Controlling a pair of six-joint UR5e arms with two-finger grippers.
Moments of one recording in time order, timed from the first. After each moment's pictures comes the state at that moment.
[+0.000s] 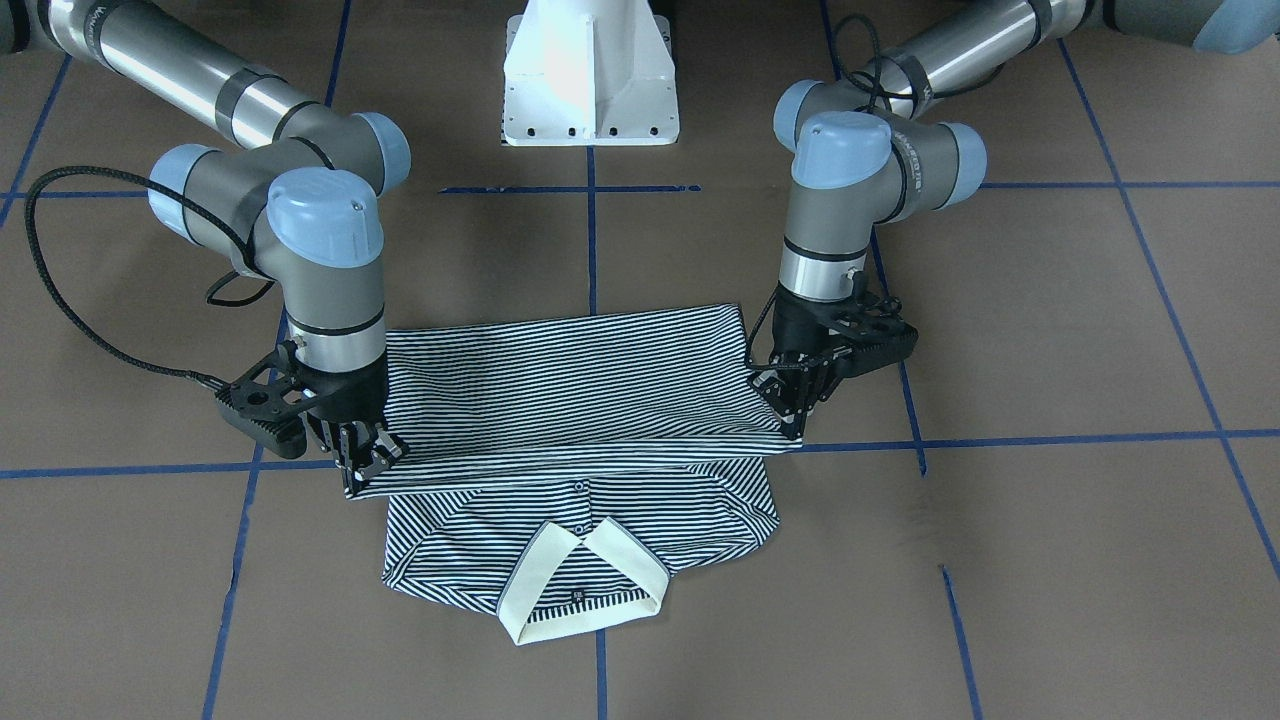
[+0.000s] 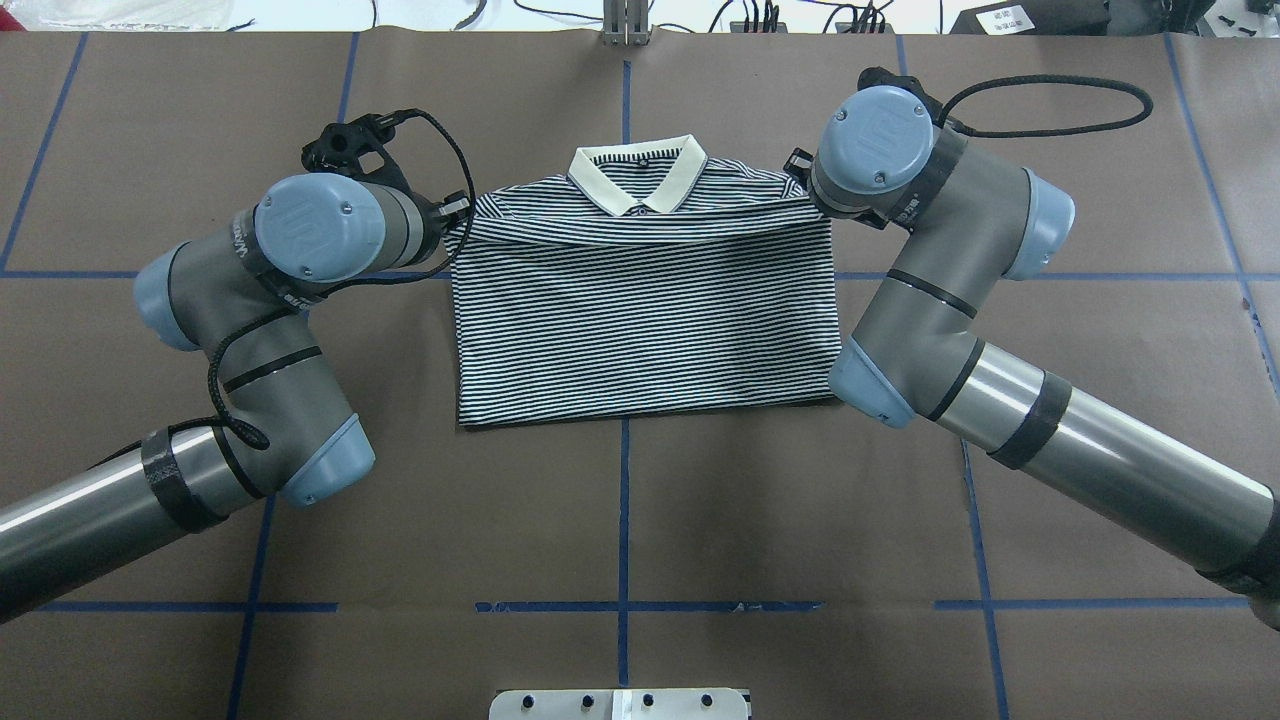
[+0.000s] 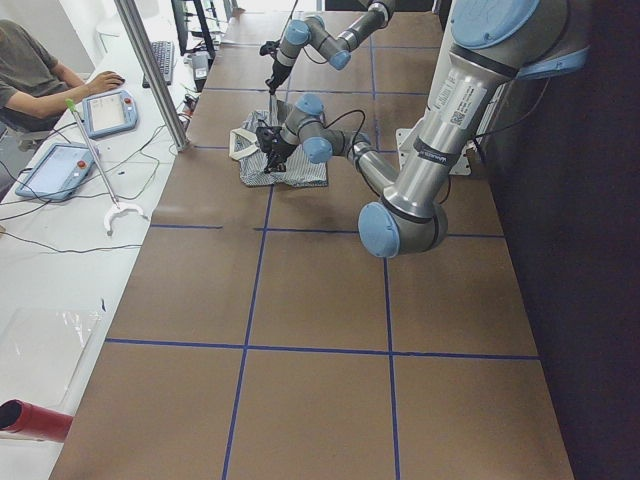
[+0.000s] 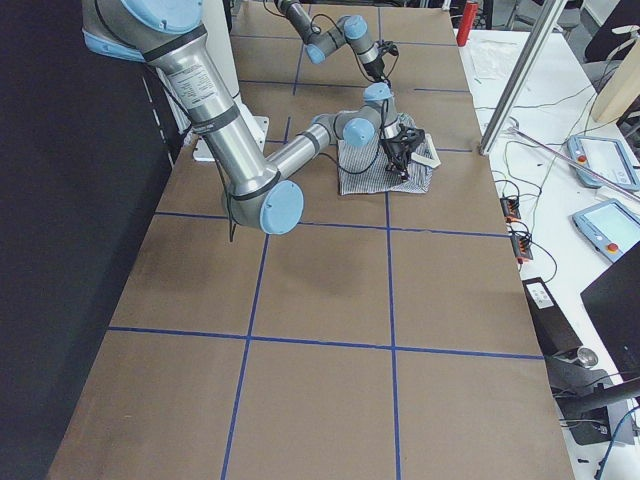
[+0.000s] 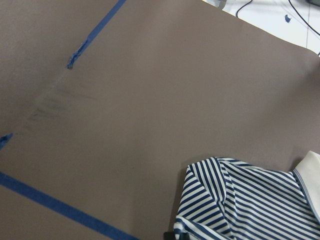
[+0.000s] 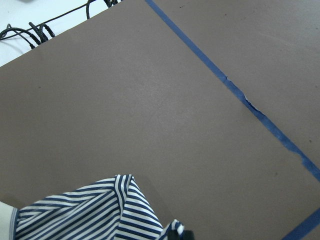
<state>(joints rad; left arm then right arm) -0.66 -2.14 -1.55 -1.97 -1.52 -1.57 0.74 -0.92 1.46 -1.40 1.59 1.64</state>
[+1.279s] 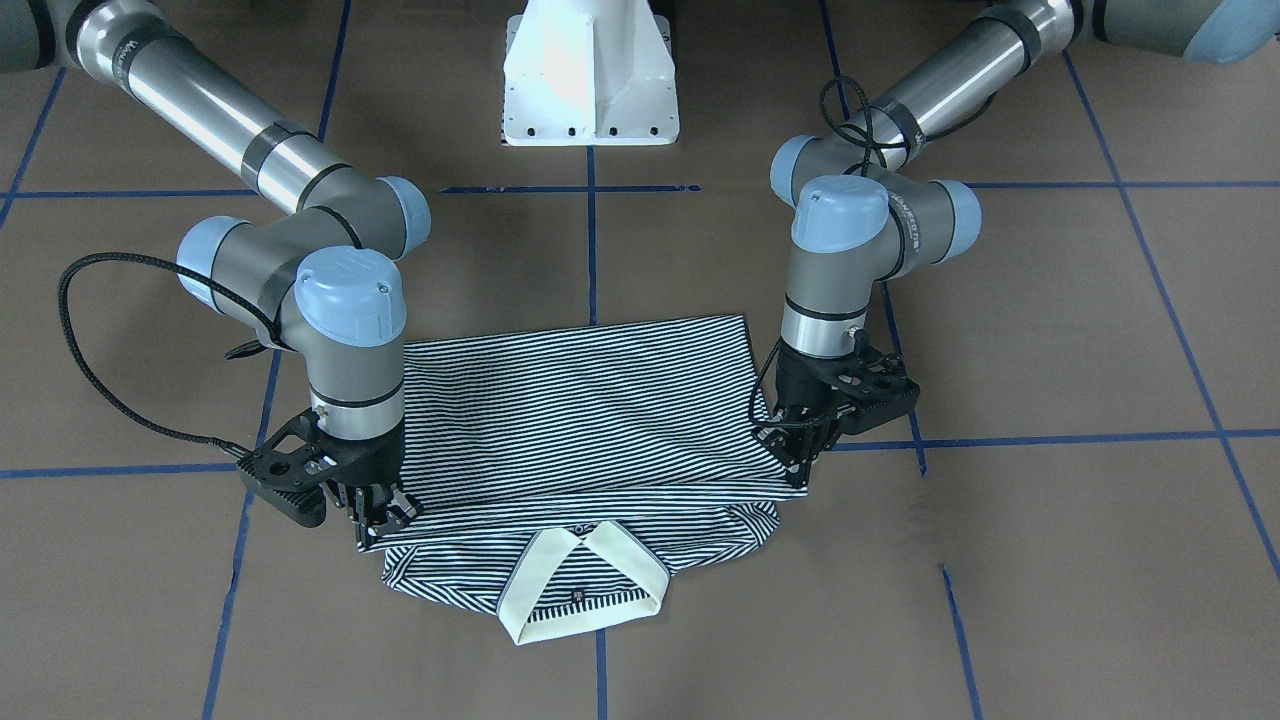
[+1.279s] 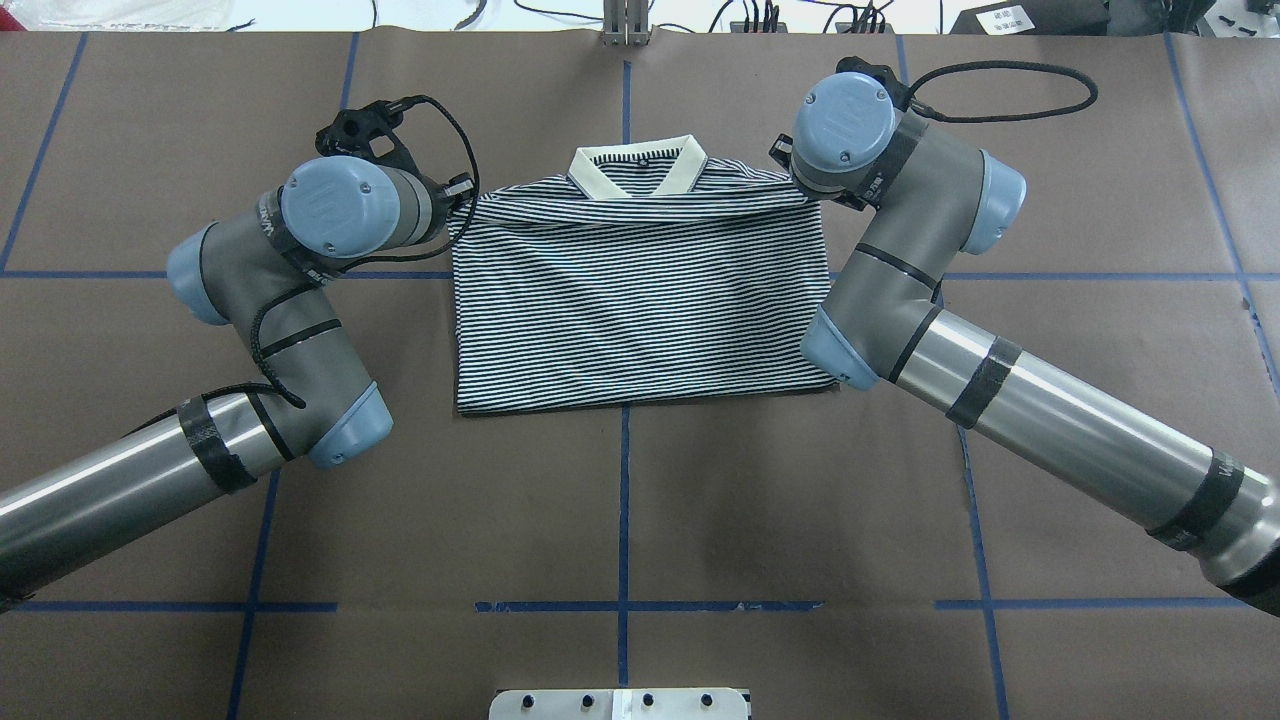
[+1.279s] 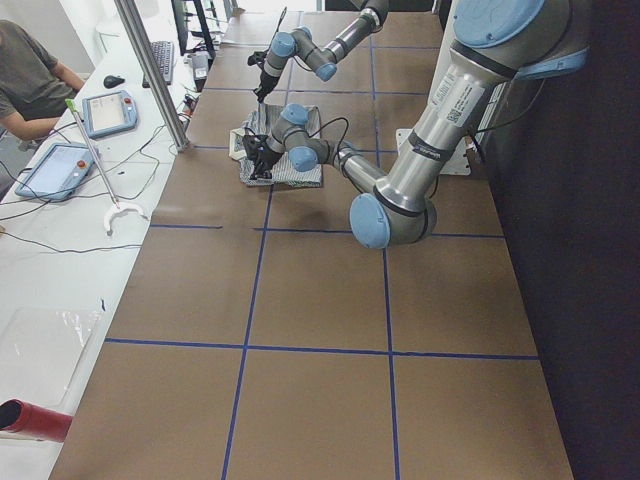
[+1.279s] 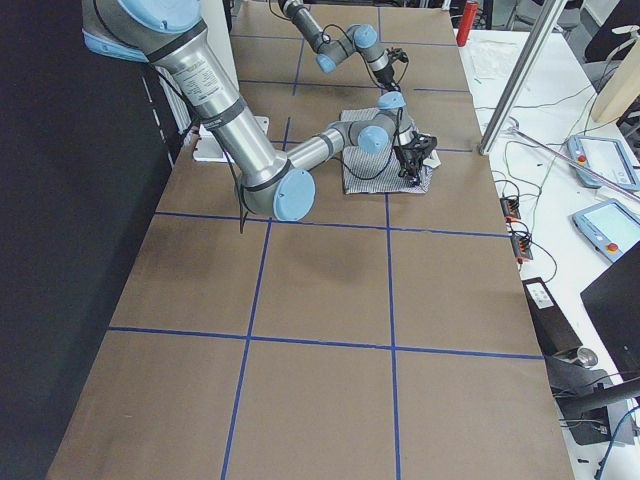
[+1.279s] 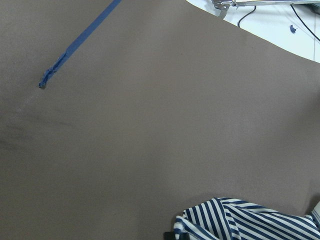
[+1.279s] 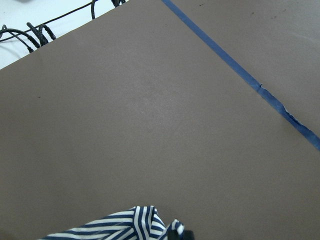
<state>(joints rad) -0.69 -2.19 -1.40 -2.06 -1.52 -1.57 0.75 -0.84 1.27 -1.30 1.59 1.63</state>
